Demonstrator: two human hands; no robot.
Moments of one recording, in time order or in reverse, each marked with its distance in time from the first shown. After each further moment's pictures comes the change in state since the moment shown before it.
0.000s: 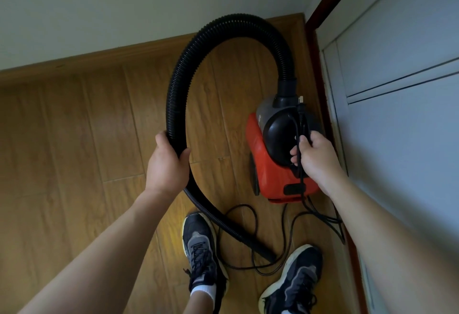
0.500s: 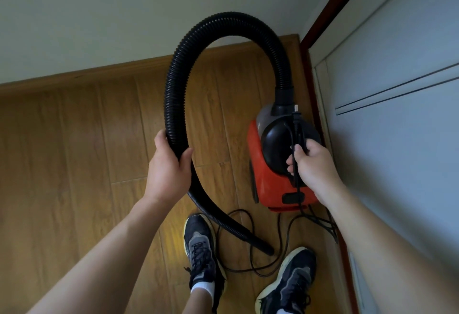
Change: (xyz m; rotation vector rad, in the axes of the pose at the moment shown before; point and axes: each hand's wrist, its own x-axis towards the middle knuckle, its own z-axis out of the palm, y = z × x) left_hand -0.042 0.040 -0.050 -0.174 0.004 0.030; right_hand -0.048 -0.032 -0.019 0.036 -0.012 -0.024
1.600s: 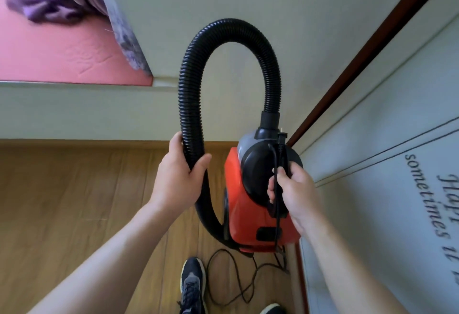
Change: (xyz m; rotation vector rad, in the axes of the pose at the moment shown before) left_hand -0.156 0.199 -0.228 -0.245 0.302 0.302; right_hand -0.254 -0.223 -0.088 0.250 -0.142 -0.356
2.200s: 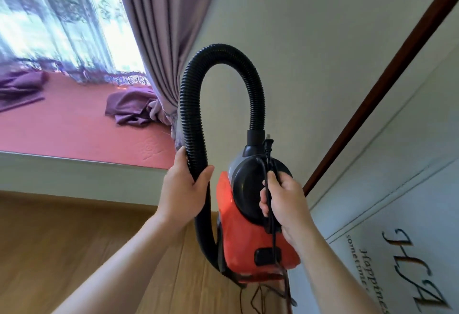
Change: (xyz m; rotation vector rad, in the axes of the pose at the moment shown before) left_hand -0.024 0.204 -0.185 -0.125 0.275 0.243; right_hand -0.151 -0.262 0.020 0.003 -0.053 -0.324
